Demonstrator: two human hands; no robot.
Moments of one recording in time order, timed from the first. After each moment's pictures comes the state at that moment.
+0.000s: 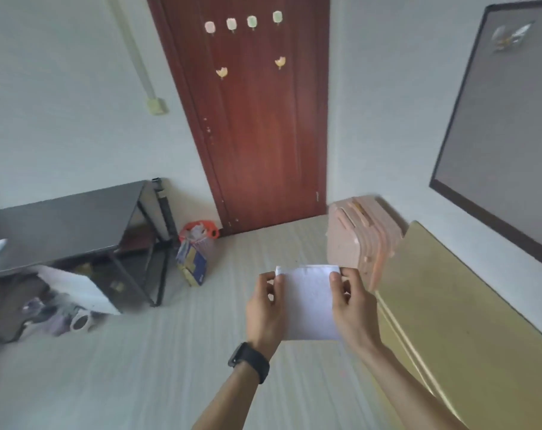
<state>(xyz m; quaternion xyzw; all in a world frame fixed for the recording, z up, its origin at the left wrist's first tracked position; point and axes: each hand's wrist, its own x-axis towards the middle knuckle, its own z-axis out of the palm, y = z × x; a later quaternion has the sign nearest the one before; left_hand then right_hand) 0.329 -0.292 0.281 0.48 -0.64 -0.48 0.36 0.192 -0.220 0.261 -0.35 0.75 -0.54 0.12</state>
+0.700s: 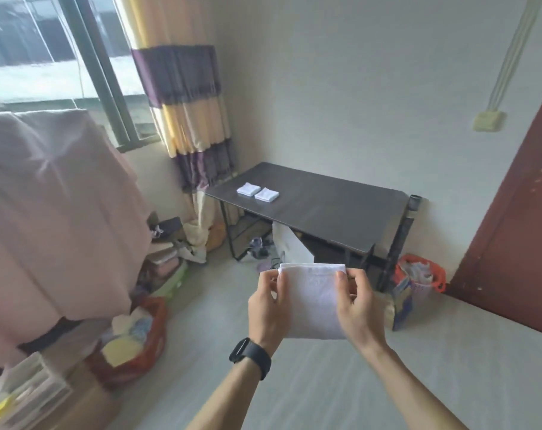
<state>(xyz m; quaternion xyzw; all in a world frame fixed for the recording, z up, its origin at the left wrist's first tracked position) 0.907 -0.564 0.299 0.68 -0.40 -0.24 0.56 0.756 -0.612 0.295 -0.63 0.51 -0.50 0.29</state>
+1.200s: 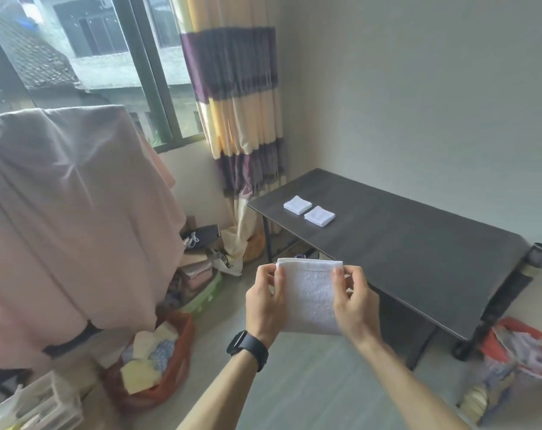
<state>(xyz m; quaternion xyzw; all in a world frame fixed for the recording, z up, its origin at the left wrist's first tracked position) 1.119 -0.834 0.295 0.73 -0.34 -0.17 0.56 0.980 -0.910 0.285 -0.68 0.45 -0.46 0.36</state>
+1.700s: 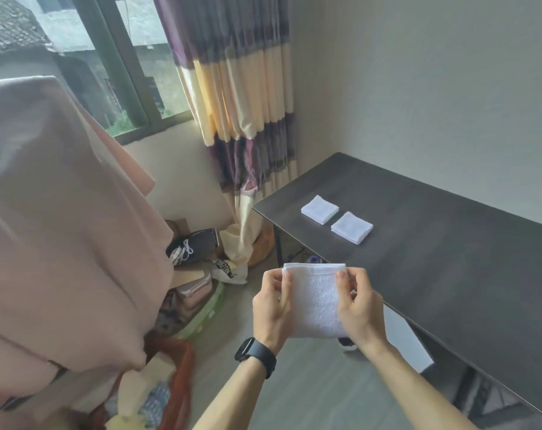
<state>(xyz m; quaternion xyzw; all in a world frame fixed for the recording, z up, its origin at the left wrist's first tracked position) 1.355 -1.082 0.223 0.75 -0.32 -0.22 0.54 1.220 -1.164 0.204 -0.68 0.49 -0.40 0.36</state>
